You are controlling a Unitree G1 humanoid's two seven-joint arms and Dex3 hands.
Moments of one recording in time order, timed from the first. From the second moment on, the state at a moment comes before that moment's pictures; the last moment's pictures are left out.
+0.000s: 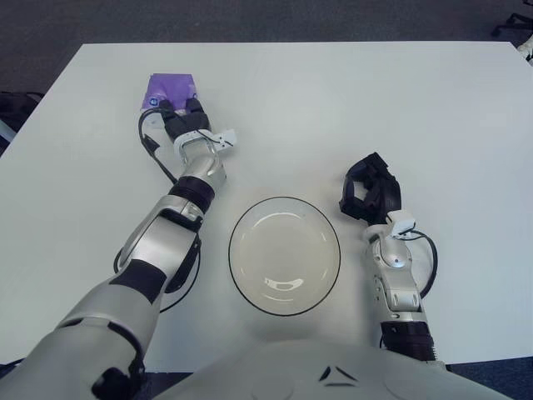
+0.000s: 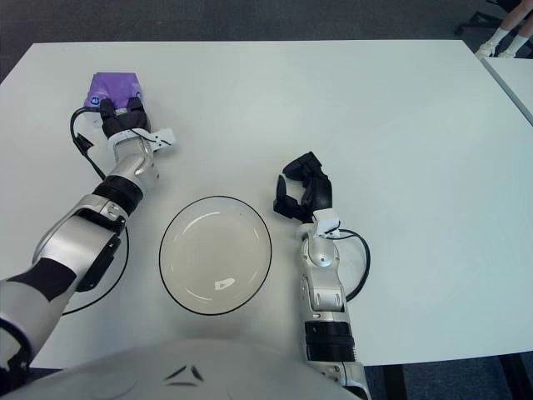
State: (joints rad) left arm -0.87 0.17 -0.32 1.03 0.87 0.54 0.19; right arm 0.06 0.11 -0.01 -0.03 -0.06 -0.10 -0.14
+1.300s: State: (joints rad) left arm -0.59 0.14 -0.23 0.49 0.74 0.65 0.46; right arm 0.06 0.08 -0.02 -0.03 -0.04 -0.11 -0.10
